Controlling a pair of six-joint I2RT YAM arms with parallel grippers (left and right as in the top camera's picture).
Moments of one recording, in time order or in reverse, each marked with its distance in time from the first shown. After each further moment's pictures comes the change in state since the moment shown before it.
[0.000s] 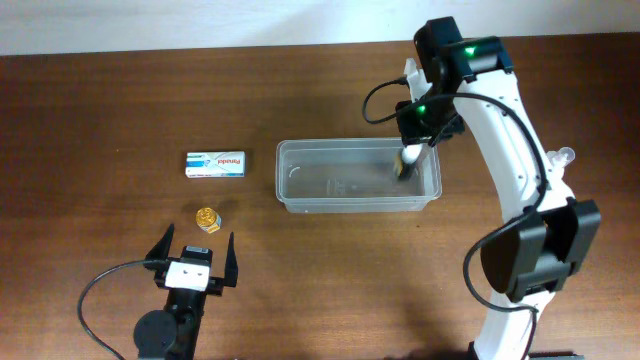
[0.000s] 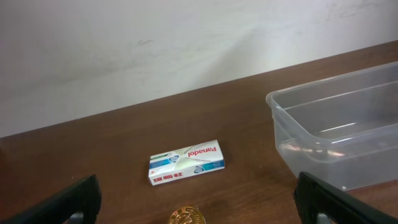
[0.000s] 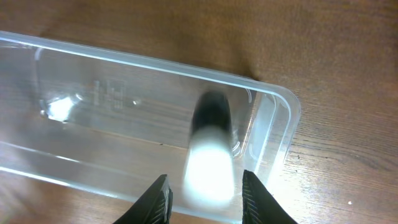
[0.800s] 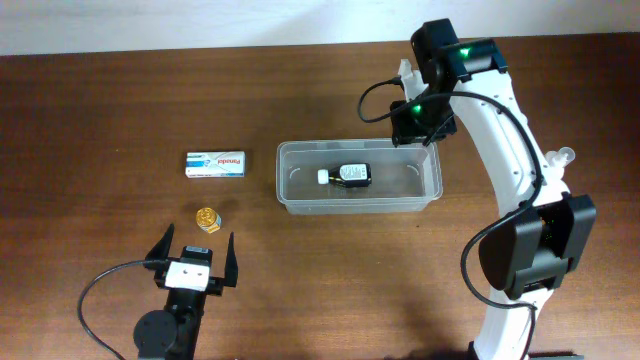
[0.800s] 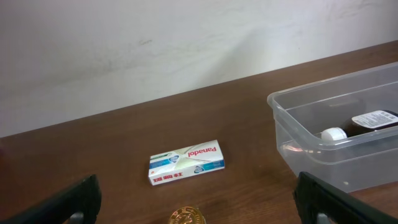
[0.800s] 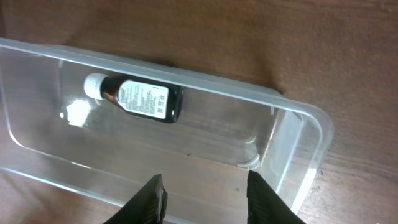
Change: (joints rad) left arm 0.000 0.000 0.000 0.000 0.000 0.000; right arm 0.000 0.012 -0.015 0.047 -0.081 -0.003
